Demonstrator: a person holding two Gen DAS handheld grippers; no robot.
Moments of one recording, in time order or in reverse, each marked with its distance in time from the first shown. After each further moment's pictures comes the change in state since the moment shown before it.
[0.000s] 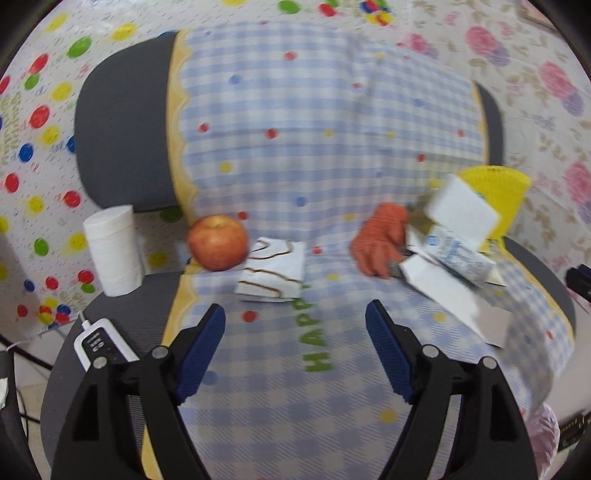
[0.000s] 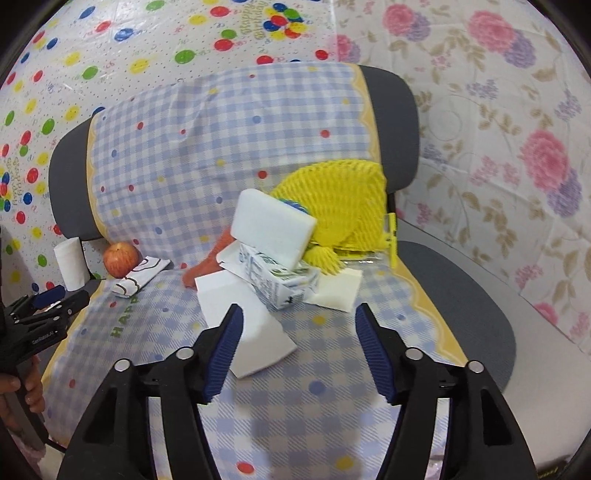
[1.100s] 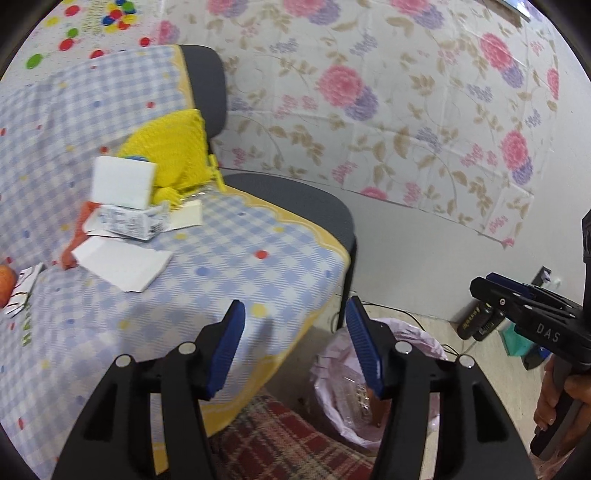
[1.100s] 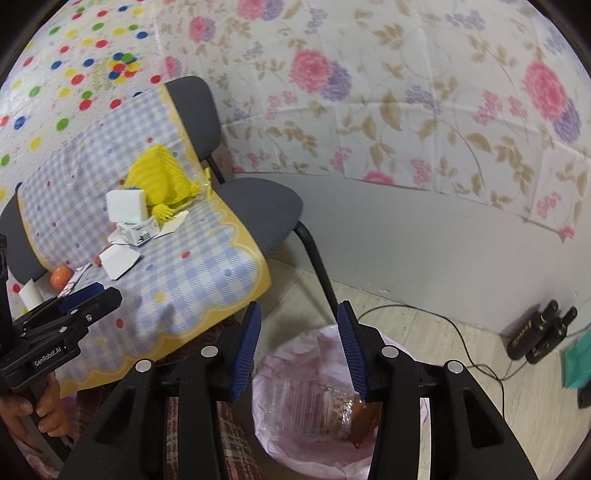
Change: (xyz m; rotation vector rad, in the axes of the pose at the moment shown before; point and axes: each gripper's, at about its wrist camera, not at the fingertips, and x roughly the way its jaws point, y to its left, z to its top) left arm -0.112 -0.247 -0.089 0.394 0.034 -0.606; right arm -0.176 -0.151 -0.158 0.368 0.039 -0.272
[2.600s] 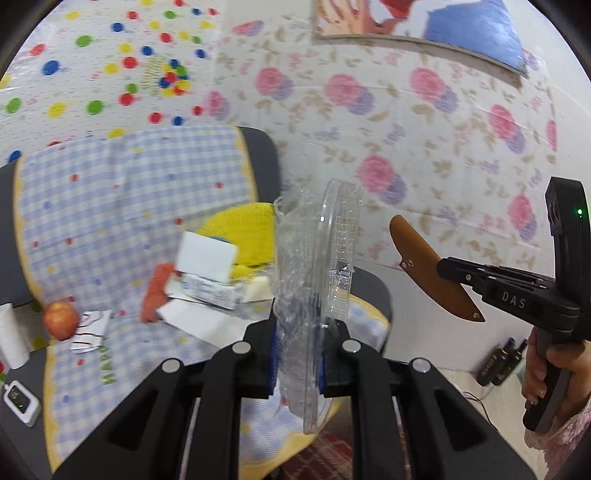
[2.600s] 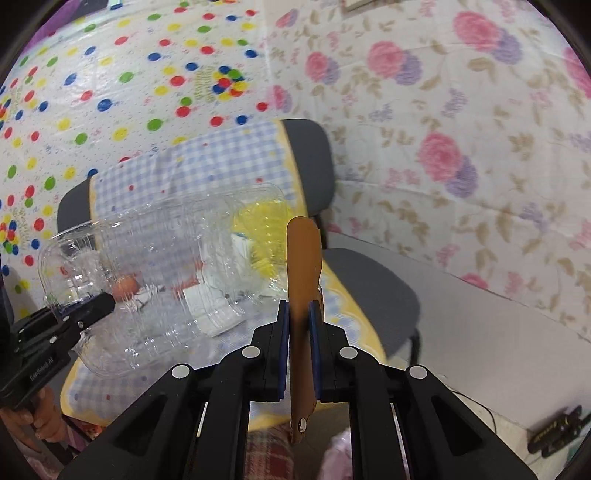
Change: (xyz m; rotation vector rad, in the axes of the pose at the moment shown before) left arm -0.094 0.045 0.019 0.000 -0.257 0.062; right arm -0.023 0.093 0.062 -0.173 -0.165 0.163
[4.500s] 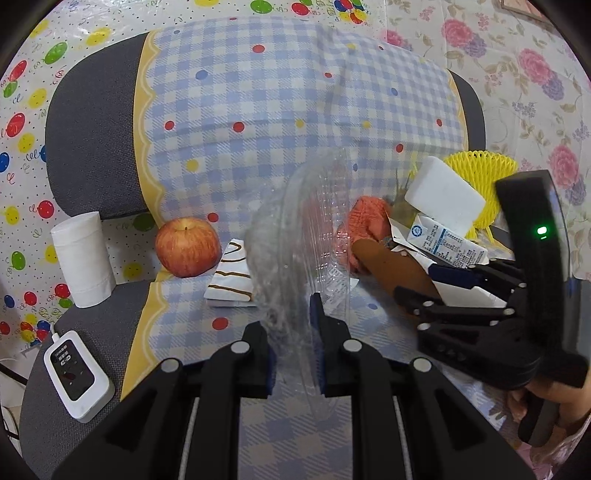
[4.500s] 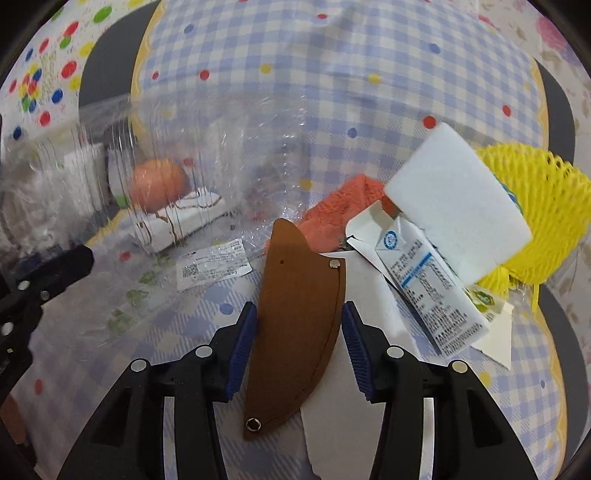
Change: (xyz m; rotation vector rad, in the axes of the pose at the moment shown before) left arm 0.061 0.219 -0.056 -0.236 0.163 0.495; right arm 0.276 0.253 -0.027 -0.497 0.286 0.243
